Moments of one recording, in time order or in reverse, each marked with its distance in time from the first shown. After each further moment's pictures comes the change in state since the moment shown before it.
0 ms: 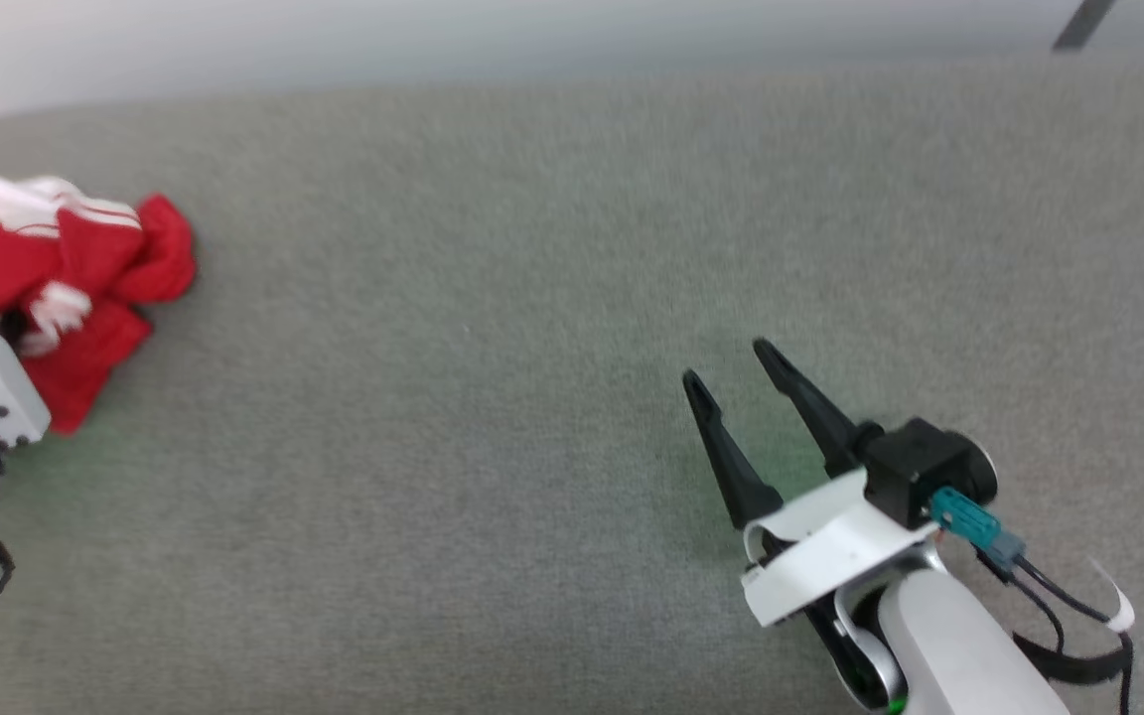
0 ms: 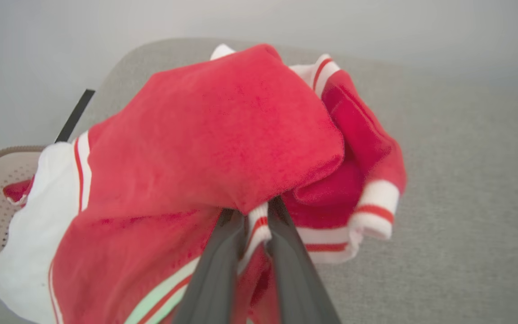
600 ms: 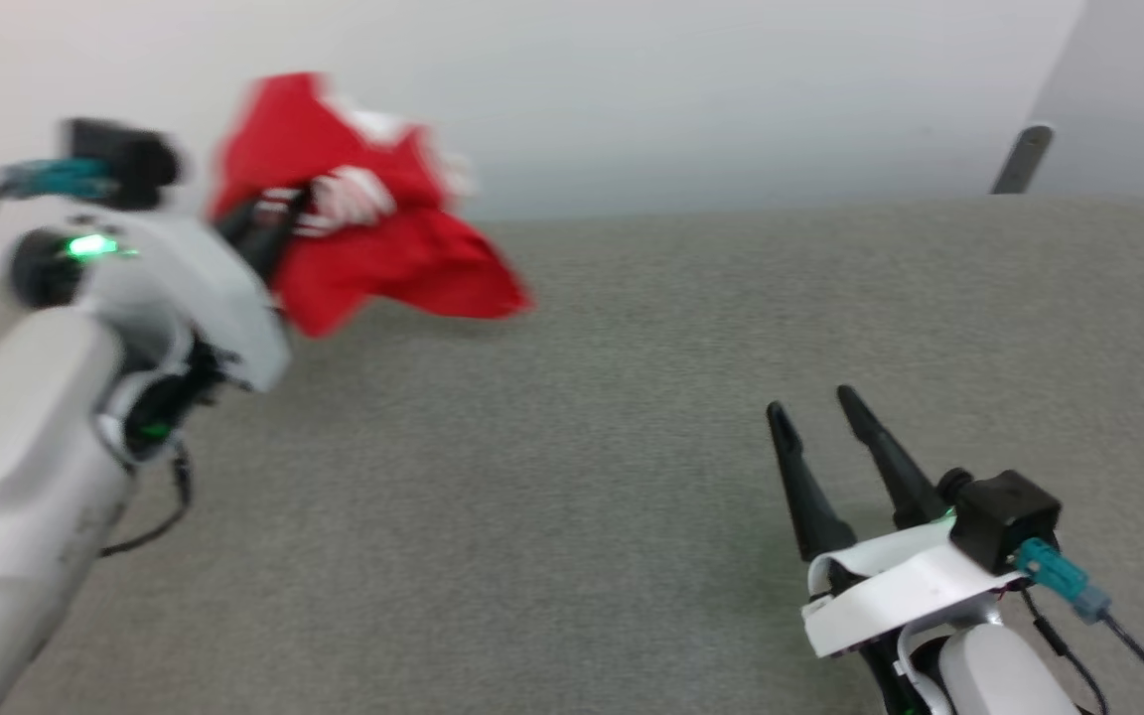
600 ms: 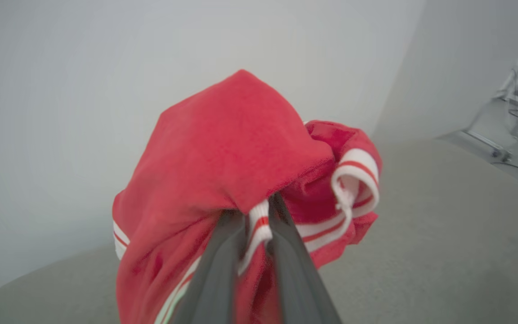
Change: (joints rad) left arm -0.041 -0.011 -0.242 -0.532 -0.058 0.000 -0.059; right arm 0.145 0.000 -0.128 -0.059 0.051 0.000 0.000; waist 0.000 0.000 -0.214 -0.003
